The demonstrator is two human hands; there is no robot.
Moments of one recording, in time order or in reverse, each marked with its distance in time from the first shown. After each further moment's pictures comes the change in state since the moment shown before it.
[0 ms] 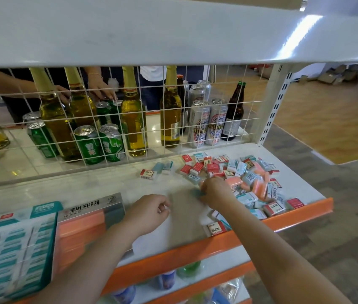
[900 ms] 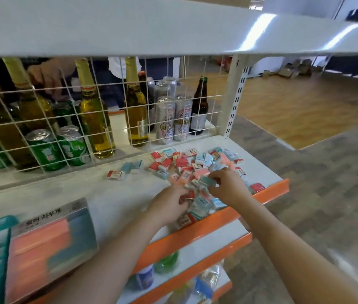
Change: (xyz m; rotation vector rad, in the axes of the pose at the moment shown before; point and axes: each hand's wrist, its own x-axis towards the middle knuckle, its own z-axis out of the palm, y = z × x) left_hand 0.034 0.088 0.048 -0.021 -0.096 0.198; right_hand -0.052 0.078 -0.031 0.213 0.238 0.025
